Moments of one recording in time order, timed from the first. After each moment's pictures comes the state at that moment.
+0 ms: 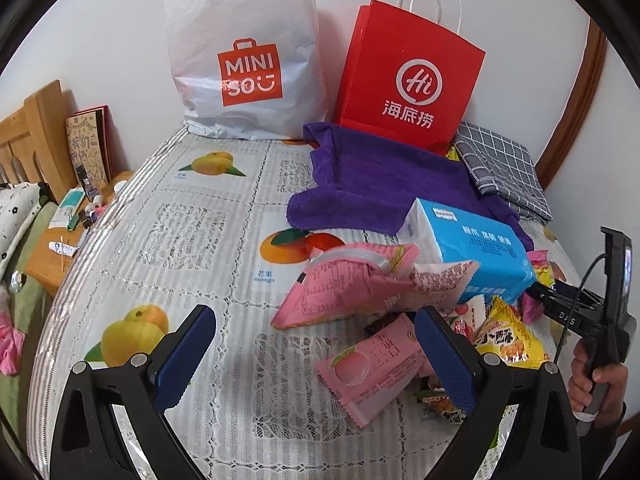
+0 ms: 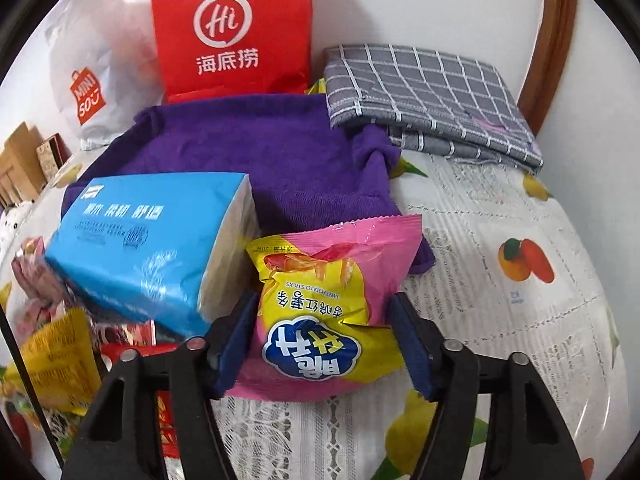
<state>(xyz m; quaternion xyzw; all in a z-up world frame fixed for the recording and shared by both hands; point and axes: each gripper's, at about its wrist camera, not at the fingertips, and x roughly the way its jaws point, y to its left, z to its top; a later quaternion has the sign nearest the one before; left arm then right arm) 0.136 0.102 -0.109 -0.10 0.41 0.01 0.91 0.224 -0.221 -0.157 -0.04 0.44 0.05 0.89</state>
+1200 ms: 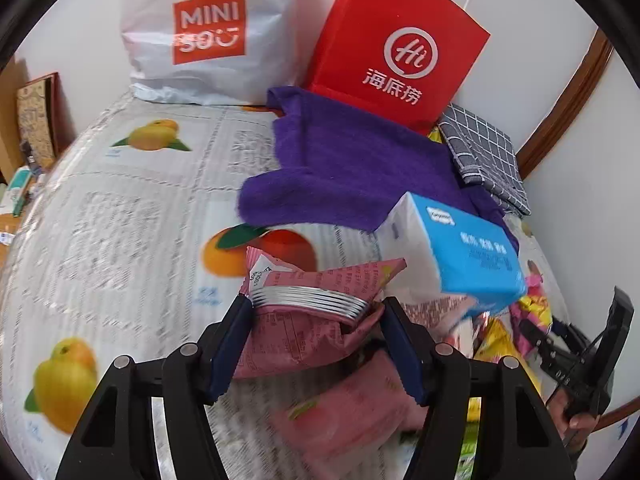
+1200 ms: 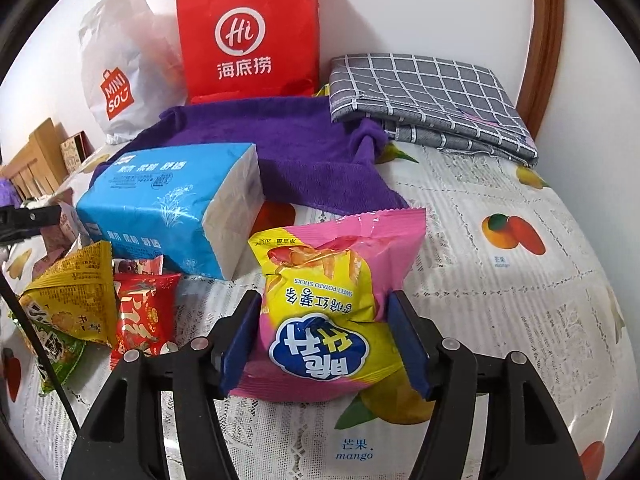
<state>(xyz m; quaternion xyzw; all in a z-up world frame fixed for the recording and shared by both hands) 0.186 0.105 -0.134 -0.15 0.45 -0.06 0.88 0.185 -0.245 -0.165 -0.03 0.42 0.09 0.90</state>
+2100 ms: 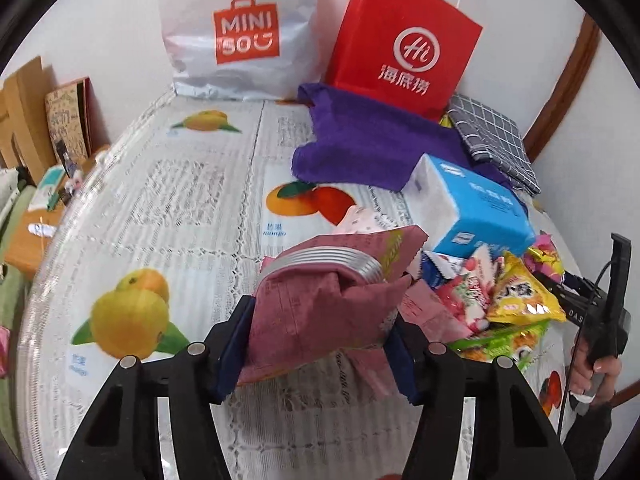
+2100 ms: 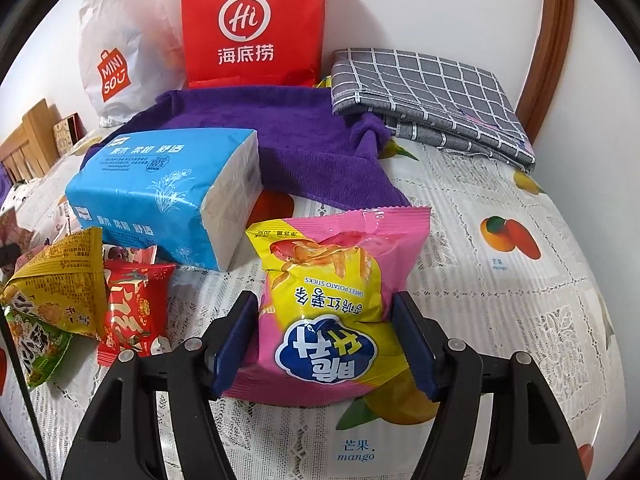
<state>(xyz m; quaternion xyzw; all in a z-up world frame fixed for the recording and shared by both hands) 0.125 0.124 -0.134 -0.11 0.44 -0.04 0.89 0.187 -0.238 -0.169 -0.06 0.42 0.08 0.90</state>
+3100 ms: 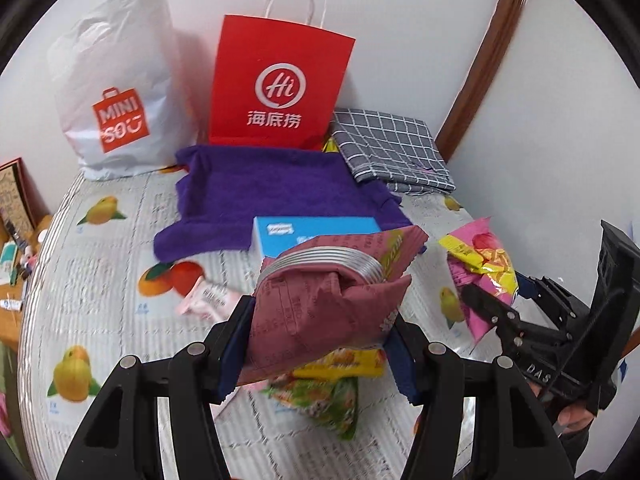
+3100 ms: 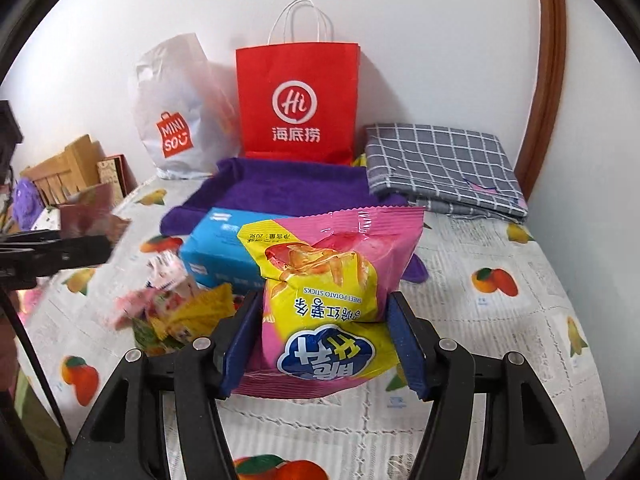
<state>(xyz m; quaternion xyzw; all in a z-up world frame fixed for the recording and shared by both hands) 0.141 0.020 -0.038 -0.07 0.42 -0.15 0.89 0.127 -0.209 -0.066 -0.04 0.35 0.13 0.93</state>
